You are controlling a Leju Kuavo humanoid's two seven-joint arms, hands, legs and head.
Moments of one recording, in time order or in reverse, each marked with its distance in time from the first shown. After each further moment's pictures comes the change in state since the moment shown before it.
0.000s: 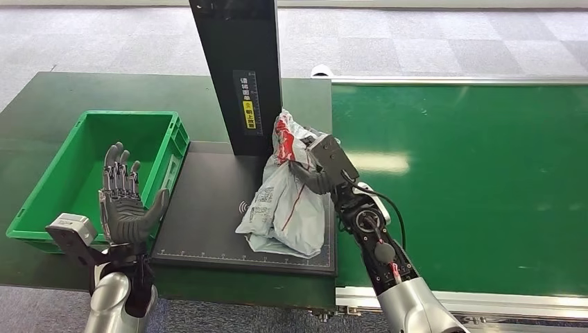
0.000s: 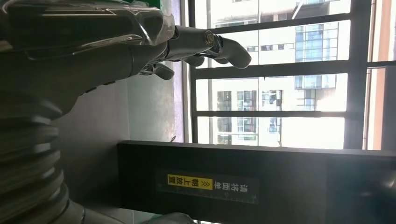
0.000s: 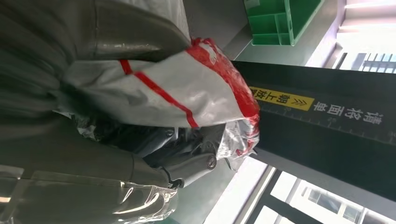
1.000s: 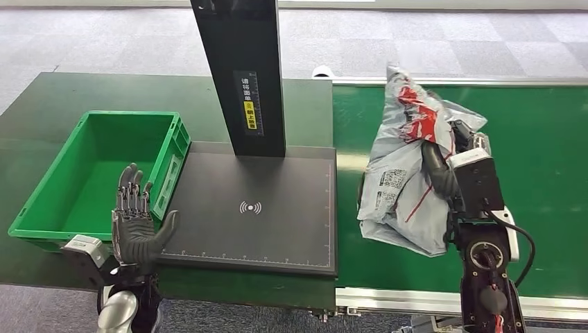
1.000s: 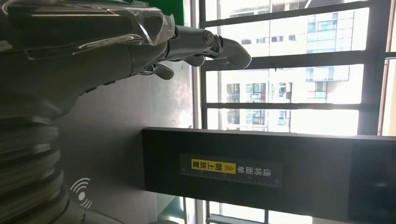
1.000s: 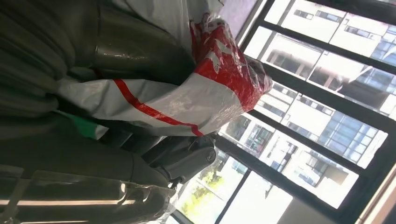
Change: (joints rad) left arm 0.088 -0.017 -0.017 0.021 0.002 -0.031 -0.061; right arm 0.266 -0.273 -0.302 -0.661 0.105 -0.077 0.006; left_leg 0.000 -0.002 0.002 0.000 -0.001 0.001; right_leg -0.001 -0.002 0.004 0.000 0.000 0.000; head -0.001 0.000
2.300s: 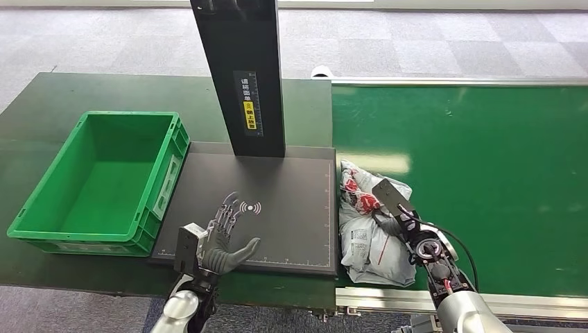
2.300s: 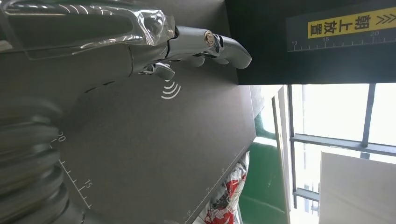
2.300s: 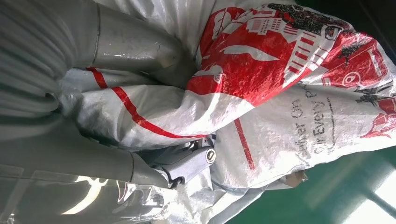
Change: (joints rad) left arm -0.126 -0.024 -0.241 0.431 -0.054 -0.052 0.089; right arm -0.231 0.012 0.059 1.017 0.168 0.113 0.078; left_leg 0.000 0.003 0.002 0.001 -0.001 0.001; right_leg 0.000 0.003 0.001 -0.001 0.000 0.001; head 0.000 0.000
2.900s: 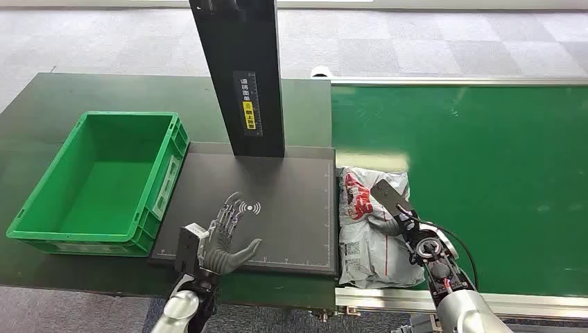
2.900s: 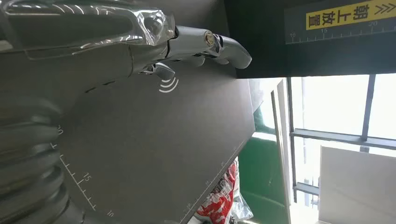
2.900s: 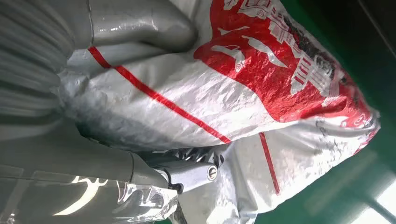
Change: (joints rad) left arm 0.002 -0.003 -0.001 -0.006 -0.007 -0.018 0.005; right arm -0.004 0.011 -0.014 0.005 0.034 0.047 0.002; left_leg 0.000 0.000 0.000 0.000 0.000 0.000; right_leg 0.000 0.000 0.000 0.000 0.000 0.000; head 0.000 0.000
